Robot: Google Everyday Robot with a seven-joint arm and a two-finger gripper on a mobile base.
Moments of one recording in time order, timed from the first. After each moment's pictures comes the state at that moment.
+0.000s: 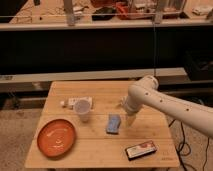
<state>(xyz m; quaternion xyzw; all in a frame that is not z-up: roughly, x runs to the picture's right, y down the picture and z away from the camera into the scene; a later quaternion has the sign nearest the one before) 0.103 0.147 0.789 -0.27 -0.14 -0.09 0.95</state>
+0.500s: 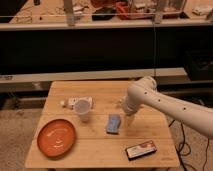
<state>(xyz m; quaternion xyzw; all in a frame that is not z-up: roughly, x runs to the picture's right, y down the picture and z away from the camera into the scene) 0.093 0.158 0.801 -0.28 -0.16 -0.10 0.94</state>
